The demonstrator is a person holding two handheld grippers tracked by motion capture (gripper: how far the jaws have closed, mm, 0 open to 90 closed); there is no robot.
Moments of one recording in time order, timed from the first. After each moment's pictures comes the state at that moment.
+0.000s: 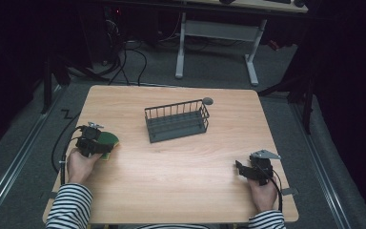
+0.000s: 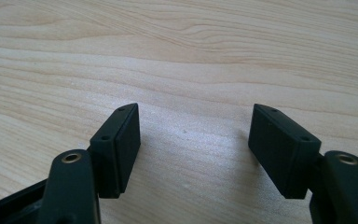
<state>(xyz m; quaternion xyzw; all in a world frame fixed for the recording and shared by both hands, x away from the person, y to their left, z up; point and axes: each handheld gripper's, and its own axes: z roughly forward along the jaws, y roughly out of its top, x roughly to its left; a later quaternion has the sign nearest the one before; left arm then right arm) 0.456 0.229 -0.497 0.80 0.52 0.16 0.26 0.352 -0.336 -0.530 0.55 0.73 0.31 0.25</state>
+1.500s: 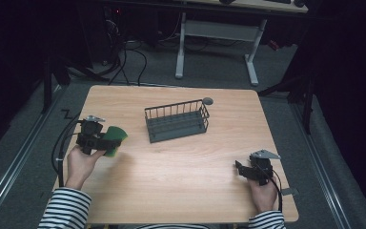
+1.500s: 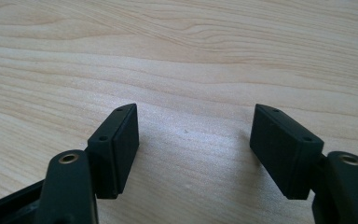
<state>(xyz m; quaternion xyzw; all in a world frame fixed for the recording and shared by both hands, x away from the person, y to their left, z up) 0.428 0.204 -0.429 0.79 0.50 0.11 0.33 0.352 -0.336 -0.530 0.55 0.73 0.31 0.24</state>
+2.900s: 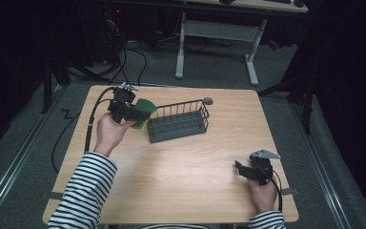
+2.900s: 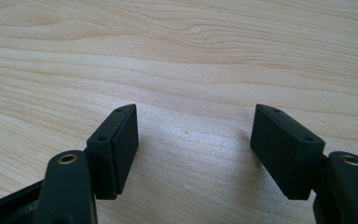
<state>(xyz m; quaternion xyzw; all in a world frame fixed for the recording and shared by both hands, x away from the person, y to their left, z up) 0.485 0.112 -0.360 0.82 0.44 0.12 0.35 0.352 -0.336 -0.530 0.55 0.73 0.31 0.24</state>
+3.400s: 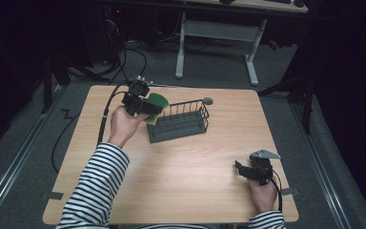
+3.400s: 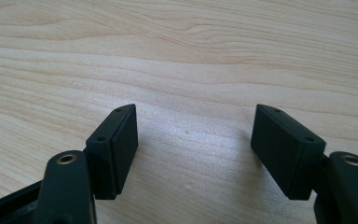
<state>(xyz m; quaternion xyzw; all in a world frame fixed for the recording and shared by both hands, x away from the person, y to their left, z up) 0.502 0.073 -0.353 0.83 0.42 0.13 0.34 0.352 -0.336 -0.530 0.55 0.73 0.31 0.24</state>
